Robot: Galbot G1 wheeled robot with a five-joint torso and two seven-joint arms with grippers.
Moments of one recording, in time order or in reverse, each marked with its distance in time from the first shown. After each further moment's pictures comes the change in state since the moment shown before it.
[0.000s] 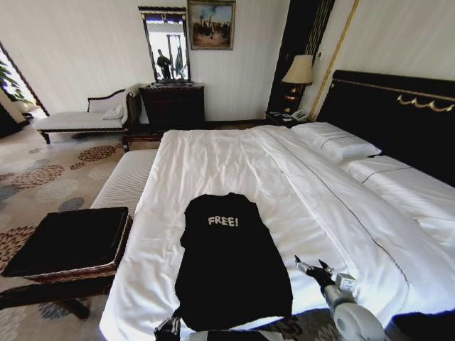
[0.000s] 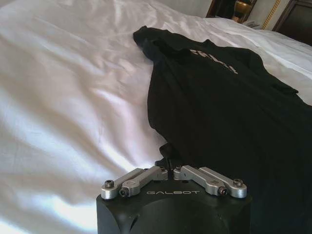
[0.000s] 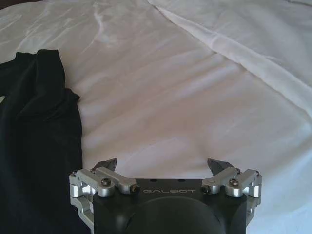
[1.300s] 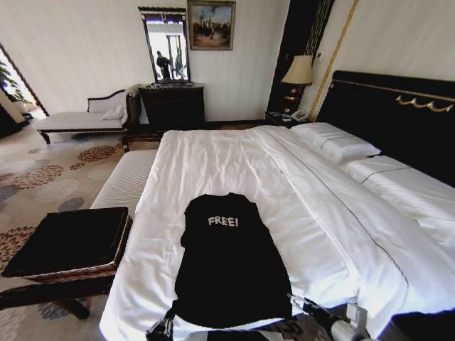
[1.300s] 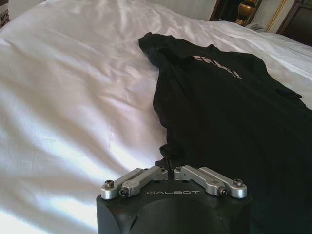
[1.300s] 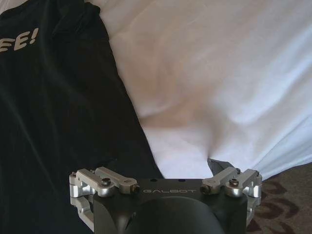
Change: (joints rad) left arm 0.038 0.023 -0.019 -0.029 -0.012 -0.016 -0.020; right arm -0.191 -0.047 0.017 0.014 0.220 -0.105 -0.171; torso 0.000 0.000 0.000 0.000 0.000
